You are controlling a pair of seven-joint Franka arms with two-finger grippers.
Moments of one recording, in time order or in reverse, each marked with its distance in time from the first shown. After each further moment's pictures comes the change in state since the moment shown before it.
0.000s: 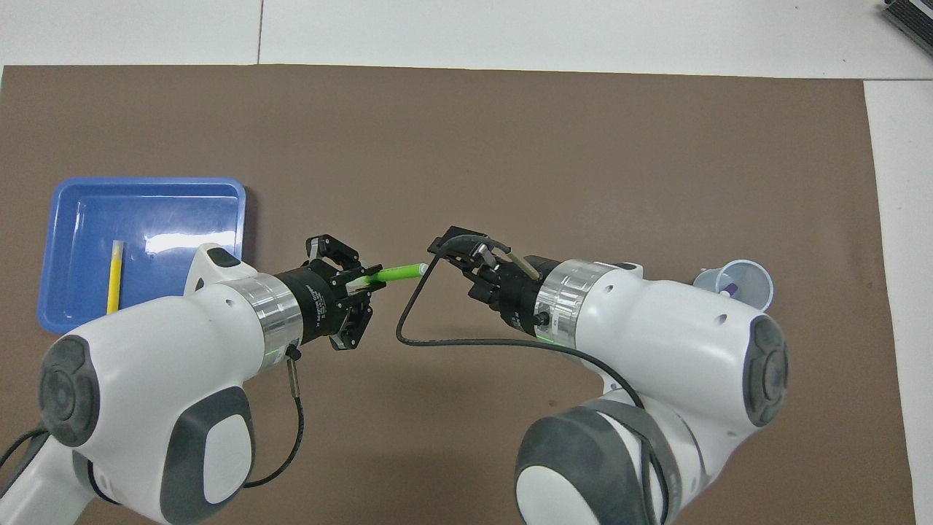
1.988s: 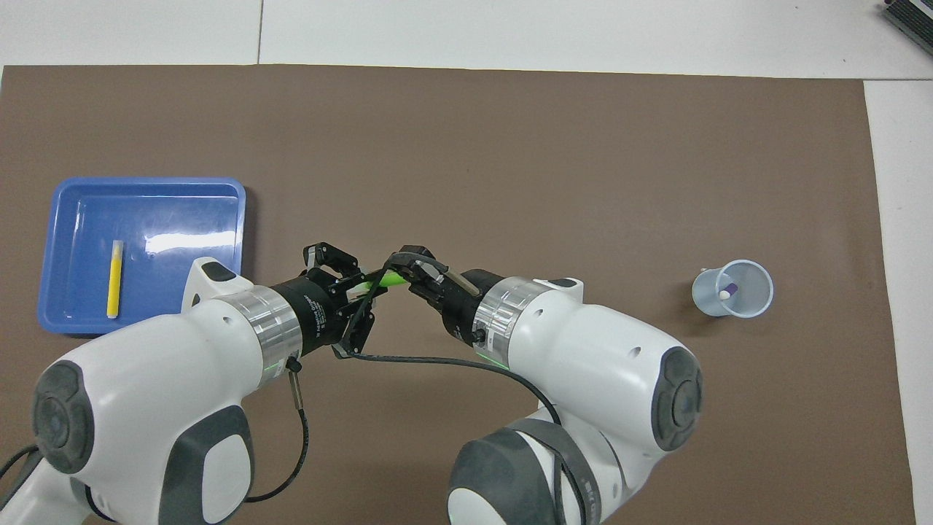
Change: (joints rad) left arm 0.000 -0.035 -0.013 -0.030 0.000 0.026 -0.059; right arm 0.098 0.079 -0.001 0.028 0.001 0.143 0.048
